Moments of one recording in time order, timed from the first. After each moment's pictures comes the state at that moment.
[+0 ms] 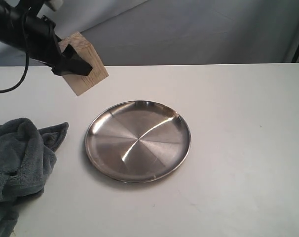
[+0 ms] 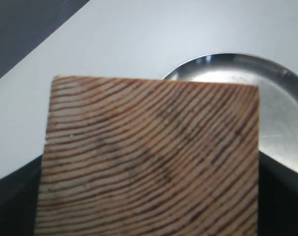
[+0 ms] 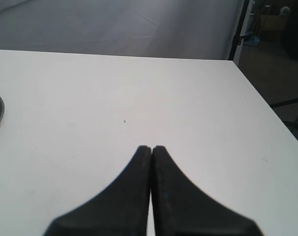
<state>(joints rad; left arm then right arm) -0.13 1.79 -1.45 -0.69 0.85 1.13 -0.08 0.04 0.00 -0.04 0.31 -0.04</state>
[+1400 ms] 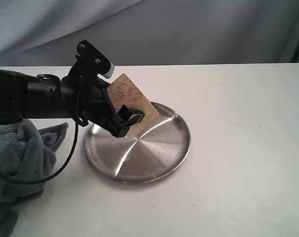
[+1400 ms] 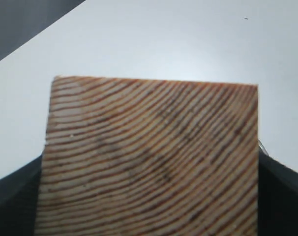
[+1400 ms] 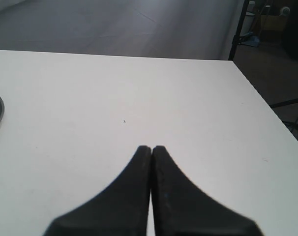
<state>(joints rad) -0.48 1.68 -0.90 -1.72 0.31 2.04 -0.08 0.04 0.00 -0.04 0.31 -0.04</state>
